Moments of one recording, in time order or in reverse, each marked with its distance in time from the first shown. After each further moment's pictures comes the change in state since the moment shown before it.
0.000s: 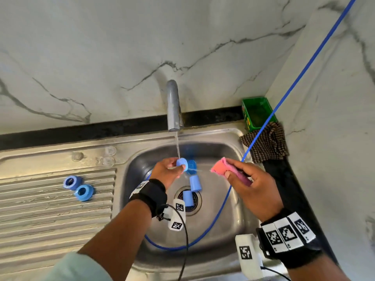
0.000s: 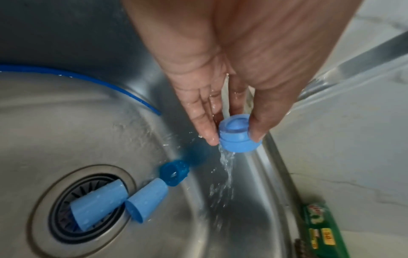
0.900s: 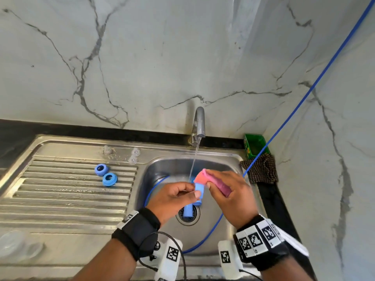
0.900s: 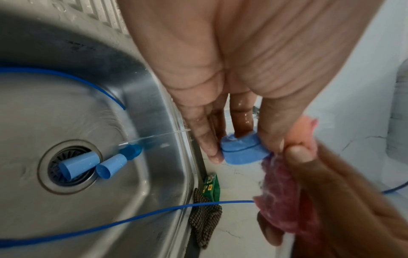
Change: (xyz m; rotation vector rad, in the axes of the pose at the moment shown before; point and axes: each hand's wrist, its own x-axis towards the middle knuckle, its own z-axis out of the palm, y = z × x) left_hand -0.167 0.009 -0.040 -0.264 -0.280 0.321; right_hand -0.055 -0.060 0.035 -0.239 0.019 -0.515
